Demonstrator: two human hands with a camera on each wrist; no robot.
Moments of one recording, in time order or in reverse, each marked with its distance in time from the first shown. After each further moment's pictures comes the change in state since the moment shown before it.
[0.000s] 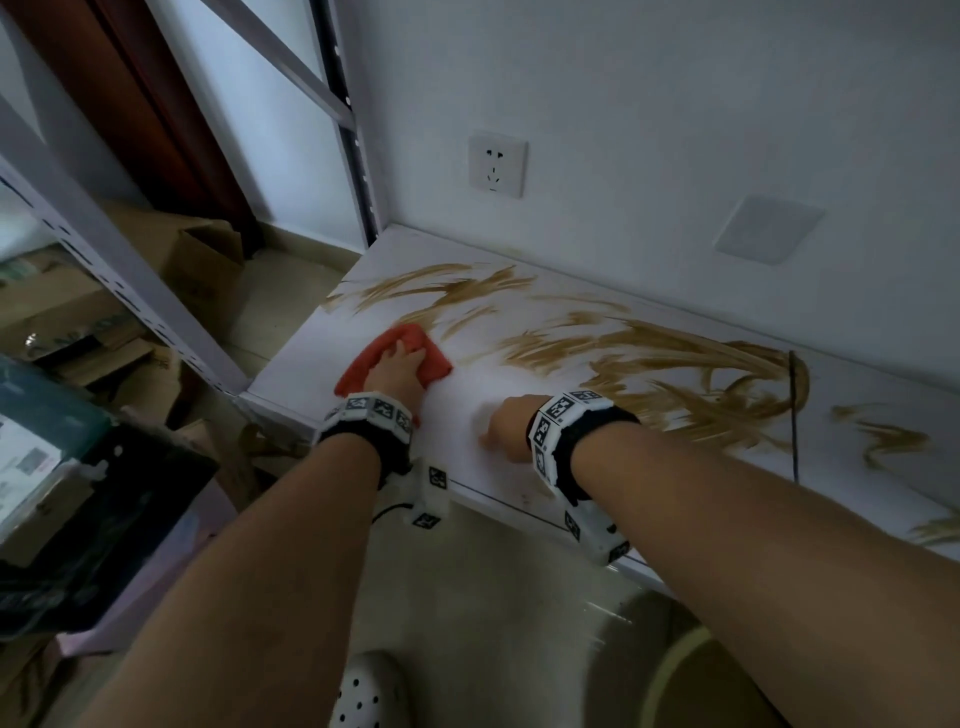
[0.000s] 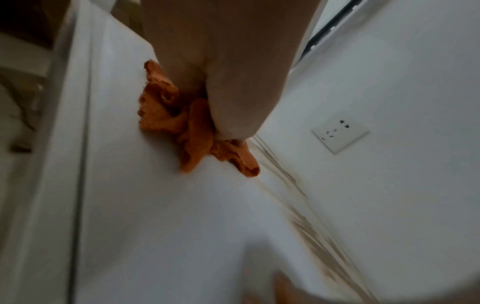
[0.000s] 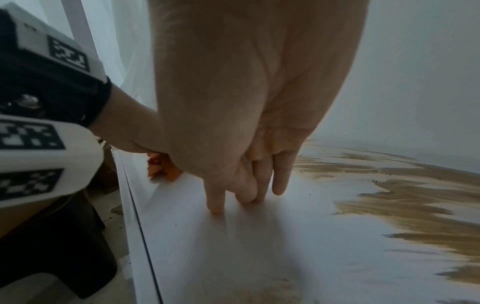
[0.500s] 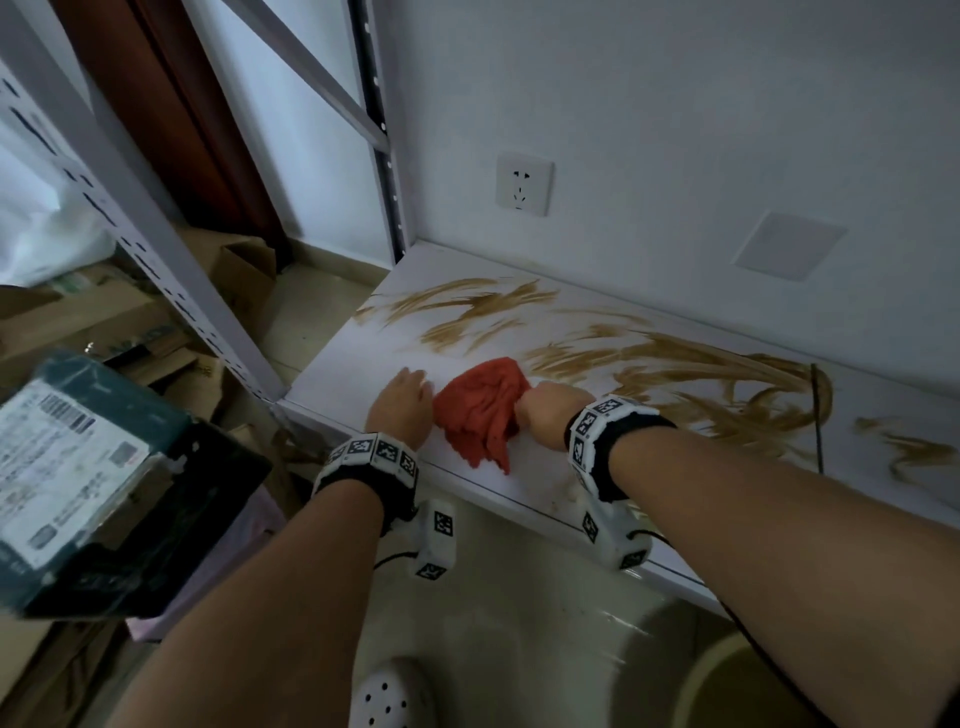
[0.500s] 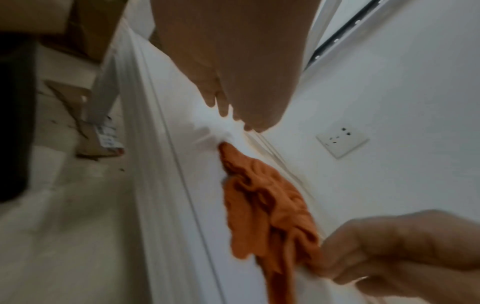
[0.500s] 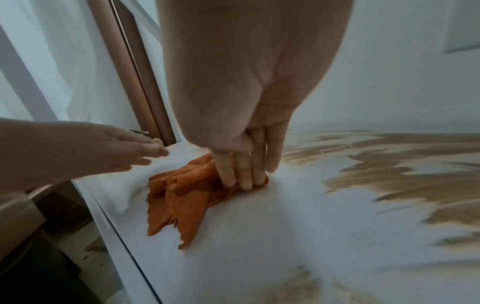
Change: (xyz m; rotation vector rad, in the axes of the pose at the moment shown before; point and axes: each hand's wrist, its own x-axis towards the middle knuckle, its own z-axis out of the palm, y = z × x) left_hand -0.044 -0.019 0.002 -0.218 0.221 -0.047; right_hand -0.003 0.001 -0.011 0.078 0.159 -0.011
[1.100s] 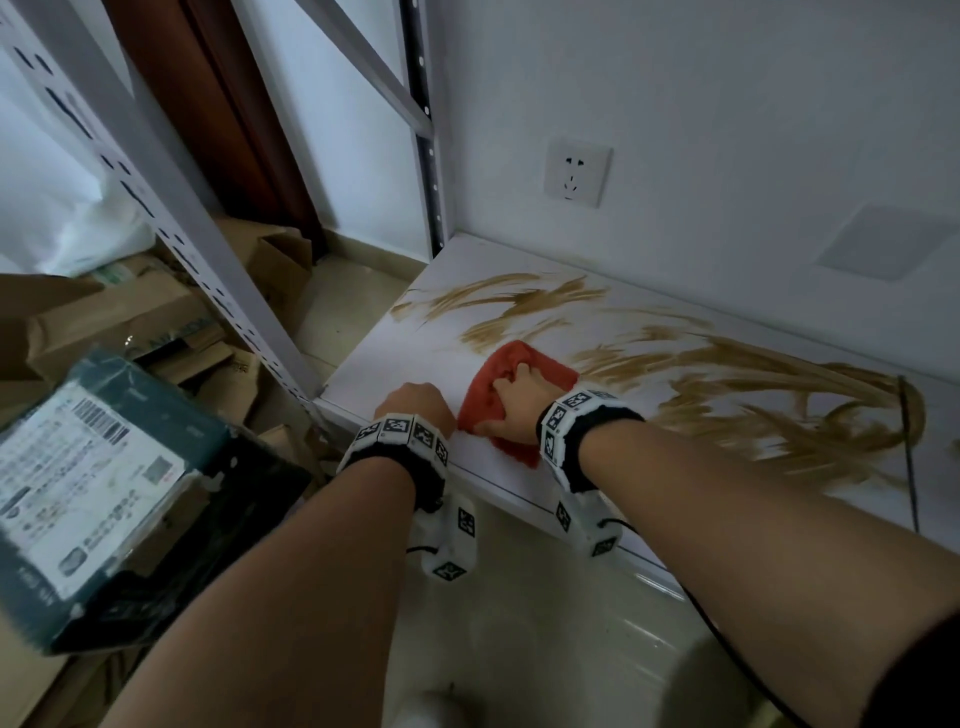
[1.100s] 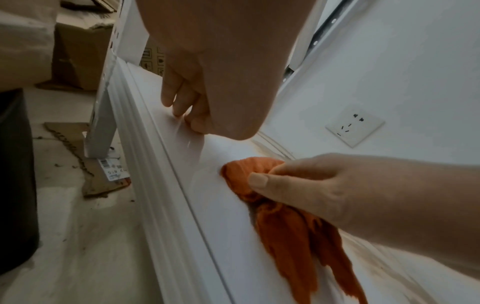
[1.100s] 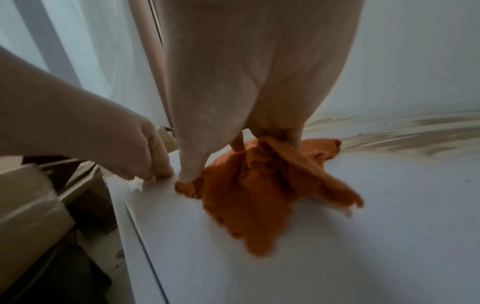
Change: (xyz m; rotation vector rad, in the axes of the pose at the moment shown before) left_hand 0.016 -0.014 -0.021 0.276 -0.193 -0.240; right_hand 0.085 -0.046 0.007 0.078 0.047 0.019
